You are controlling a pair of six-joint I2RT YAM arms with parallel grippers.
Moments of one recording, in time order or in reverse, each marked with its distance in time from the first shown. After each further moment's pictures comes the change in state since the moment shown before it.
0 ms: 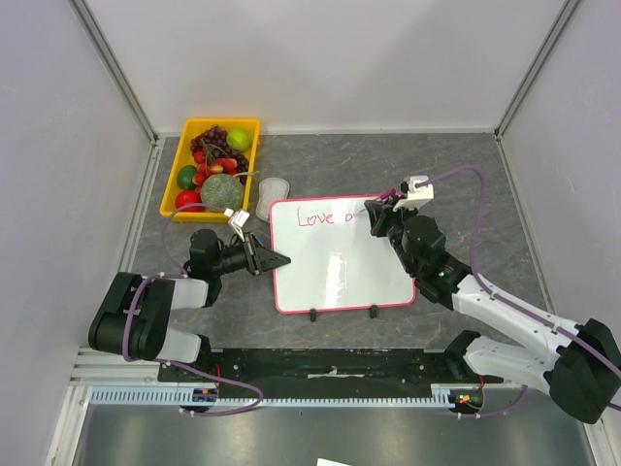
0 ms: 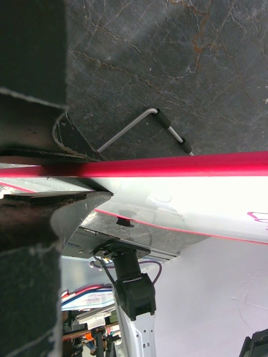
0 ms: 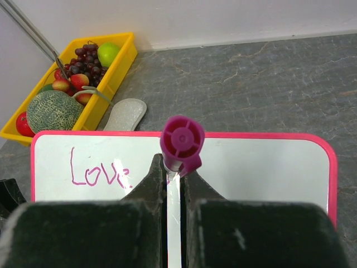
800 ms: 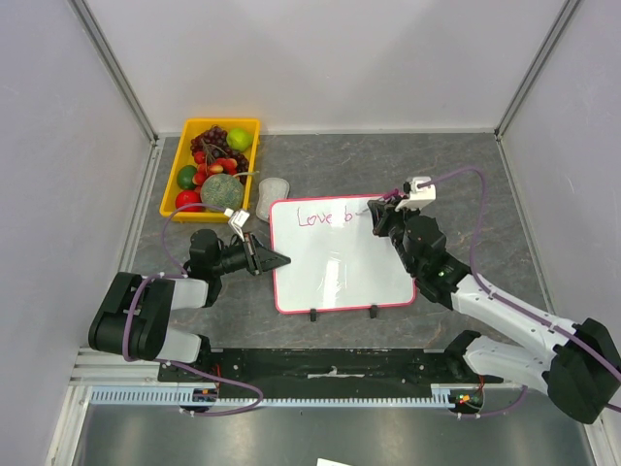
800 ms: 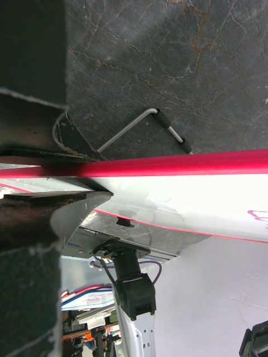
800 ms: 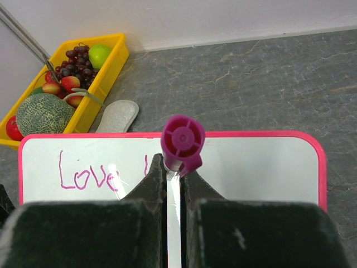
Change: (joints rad) left arm 0.000 0.000 0.000 0.000 0.000 0.000; right arm -0.024 0.019 -0.010 0.026 0.005 0.003
